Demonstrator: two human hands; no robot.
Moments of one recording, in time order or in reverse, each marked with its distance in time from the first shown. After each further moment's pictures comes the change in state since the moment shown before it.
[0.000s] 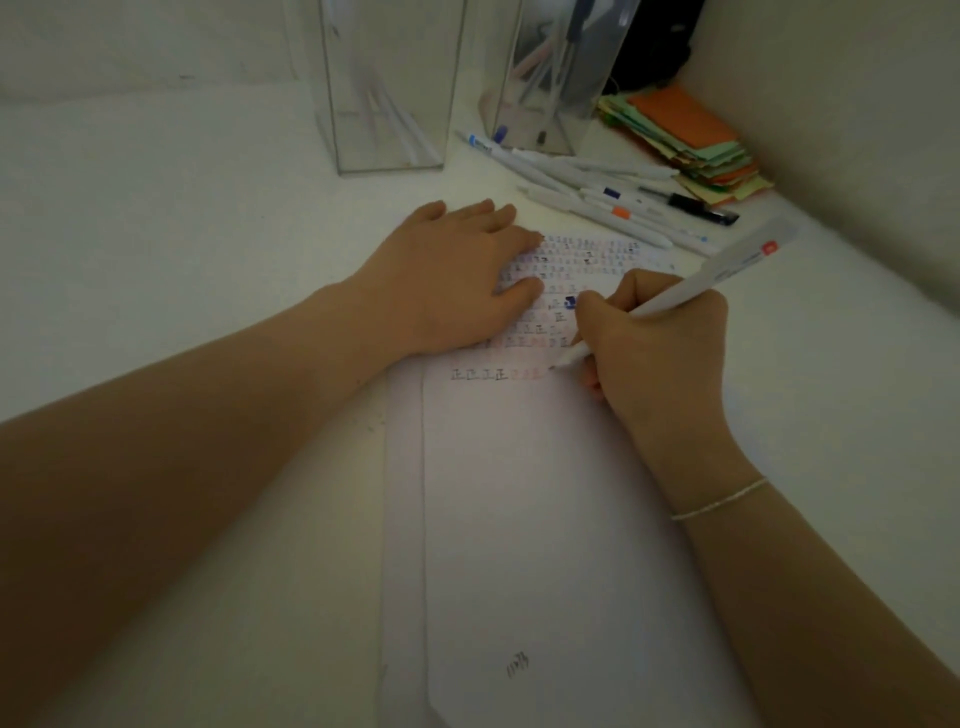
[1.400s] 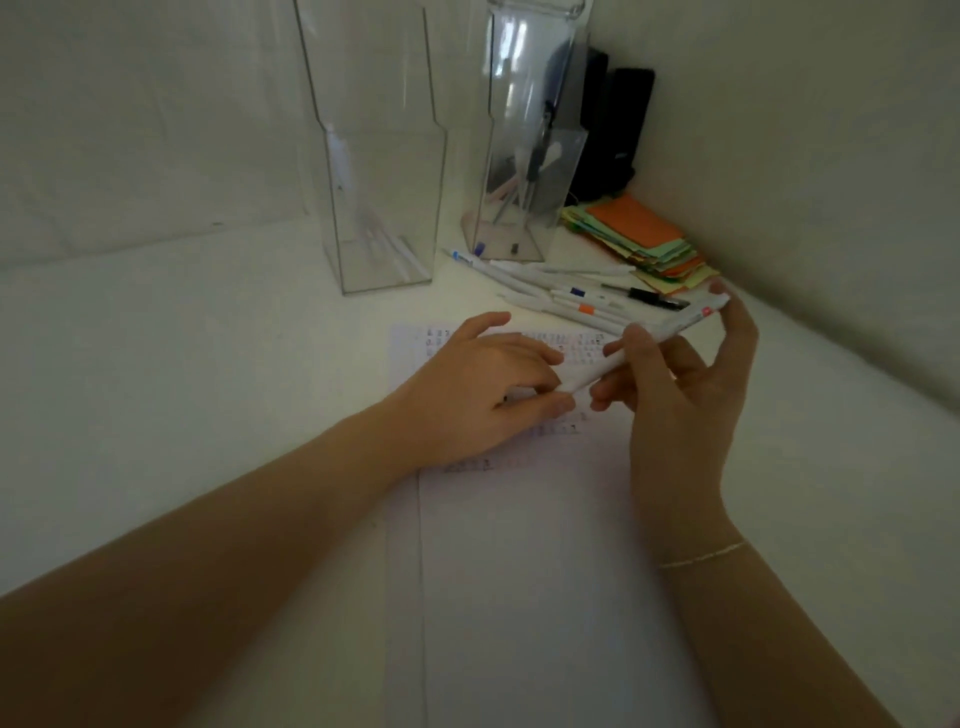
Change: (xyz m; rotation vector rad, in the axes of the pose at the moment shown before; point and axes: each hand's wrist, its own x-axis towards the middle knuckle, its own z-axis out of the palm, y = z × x) left_hand 0.000 0.021 0.000 -0.323 0.221 0.343; right_hand 0.009 -0.010 -0.020 0.615 0.182 -0.070
